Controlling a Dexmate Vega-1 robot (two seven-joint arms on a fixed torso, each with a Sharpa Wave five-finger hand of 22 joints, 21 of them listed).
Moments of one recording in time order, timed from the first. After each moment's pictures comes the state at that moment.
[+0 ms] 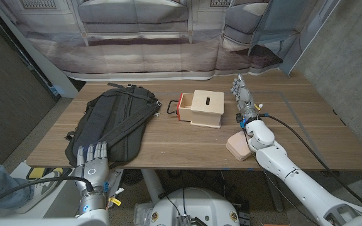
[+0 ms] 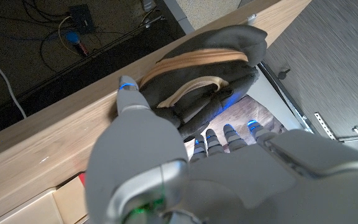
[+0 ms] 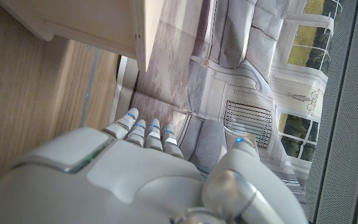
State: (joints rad) left arm 1.82 0.66 0.43 -2.27 1.37 1.17 0.18; left_hand 0.95 0.03 -0.19 -0.12 0.40 -0.09 -0.06 0.21 0.19 -0.06 -0.09 0.21 0.19 -0.09 -0.02 0.19 0.18 -0.17 0.08 0.20 0.18; right arm -0.95 -0.42 -0.40 -1.45 0.52 0.37 -0.19; right_hand 0.15 0.00 0.07 -0.04 0.22 0.02 0.08 0.20 0.18 0.01 0.10 0.22 0.18 -0.04 0.06 0.19 0.18 0.03 -0.04 0.20 0.18
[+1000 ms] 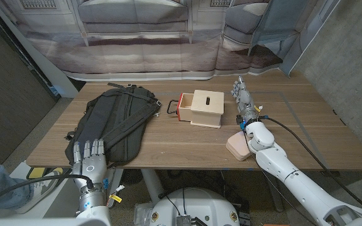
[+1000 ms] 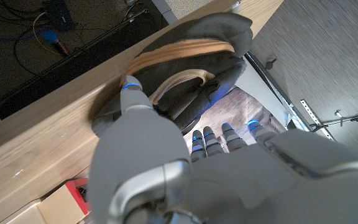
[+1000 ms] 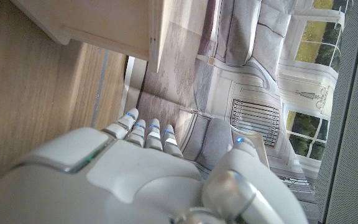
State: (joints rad) left arm 1.77 0.67 0.46 -2.23 1.38 1.23 0.21; left_hand 0.98 0.06 -0.19 -0.12 0.41 -0.03 -0.07 0.22 0.19 -0.02 -0.11 0.22 0.19 -0.06 -0.04 0.19 0.18 -0.16 0.09 0.21 0.18; right arm -0.96 -0.42 -0.40 -1.44 0.53 0.36 -0.20; right_hand 0.15 0.00 0.06 -0.05 0.22 0.02 0.07 0.20 0.18 0.01 0.10 0.22 0.18 -0.04 0.06 0.19 0.18 0.03 -0.04 0.20 0.18
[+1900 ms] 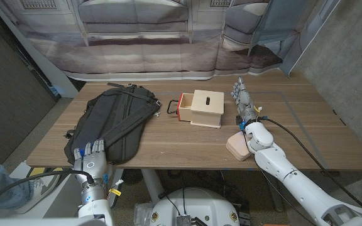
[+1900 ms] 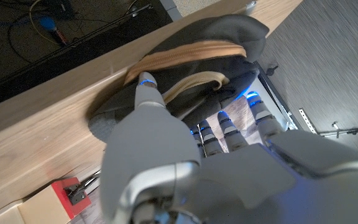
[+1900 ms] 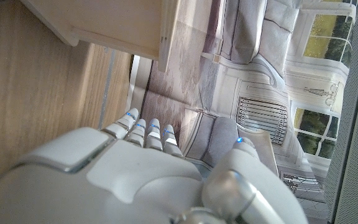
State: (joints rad) left arm 1.70 0.69 0.45 -2.21 1.13 1.21 0.37; left_hand 1.11 0.12 -0.14 -0.14 0.36 0.10 -0.08 0.24 0.19 0.12 -0.13 0.23 0.19 0.12 0.00 0.21 0.18 0.19 0.21 0.31 0.19; right arm -0.95 -0.40 -0.40 -1.42 0.55 0.35 -0.20; right_hand 0.15 0.00 0.06 -0.04 0.22 0.02 0.07 0.20 0.18 0.01 0.10 0.22 0.18 -0.04 0.06 0.19 0.18 0.03 -0.04 0.20 0.18
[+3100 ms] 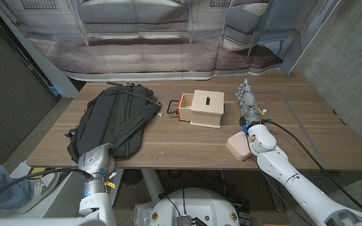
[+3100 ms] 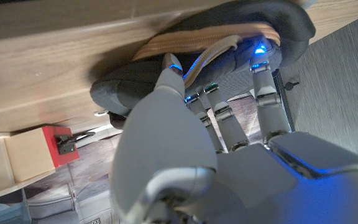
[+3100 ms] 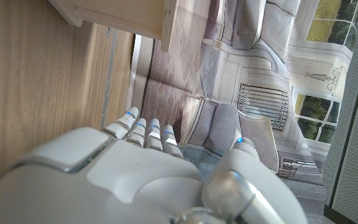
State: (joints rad) left arm 1.71 0.74 0.34 -2.24 0.63 0.95 0.71; left_hand 1.39 0.13 0.12 -0.16 0.19 0.81 -0.04 0.43 0.21 0.85 -0.11 0.37 0.24 0.85 -0.06 0.32 0.18 0.71 0.17 0.45 0.17; right arm -0.99 -0.40 -0.38 -1.43 0.56 0.38 -0.22; right_hand 0.15 0.00 0.05 -0.05 0.22 0.02 0.06 0.20 0.18 0.03 0.09 0.22 0.18 -0.03 0.06 0.19 0.18 0.05 -0.03 0.20 0.18
